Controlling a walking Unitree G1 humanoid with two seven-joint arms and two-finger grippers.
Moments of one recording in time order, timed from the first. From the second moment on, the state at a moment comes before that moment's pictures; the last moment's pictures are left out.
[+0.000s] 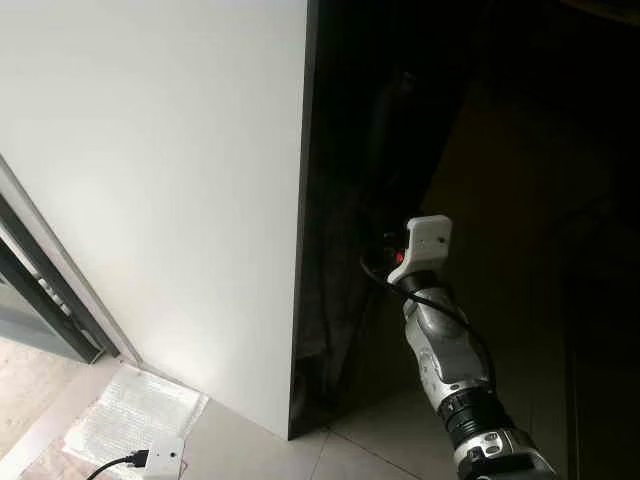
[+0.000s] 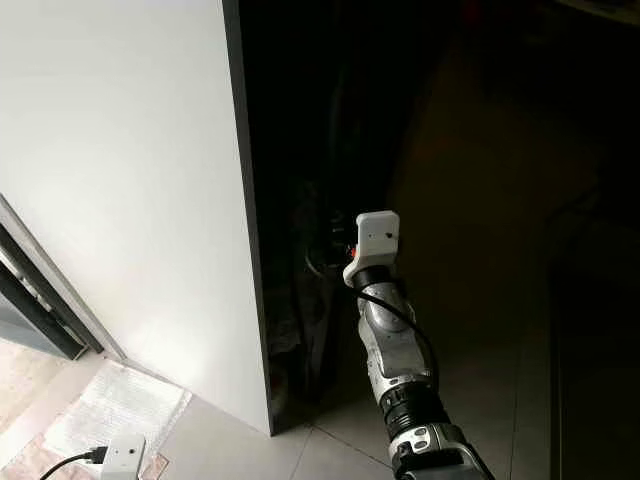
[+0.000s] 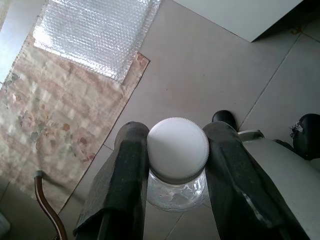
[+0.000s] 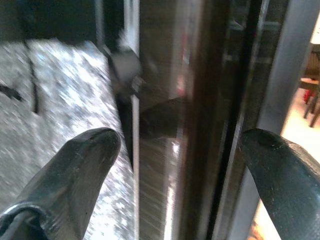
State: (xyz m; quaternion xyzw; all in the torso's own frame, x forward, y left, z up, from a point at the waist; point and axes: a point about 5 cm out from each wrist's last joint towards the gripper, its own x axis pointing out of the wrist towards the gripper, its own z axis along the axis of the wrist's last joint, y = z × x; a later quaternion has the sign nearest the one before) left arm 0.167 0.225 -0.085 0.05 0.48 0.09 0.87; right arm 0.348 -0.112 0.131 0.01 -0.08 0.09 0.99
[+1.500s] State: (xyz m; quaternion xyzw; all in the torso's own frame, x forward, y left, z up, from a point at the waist) left arm 0.163 0.229 -0.086 0.06 0.49 0.08 0.87; right arm 0.262 -0.327 0.061 -0.03 0.05 -0.33 0.94
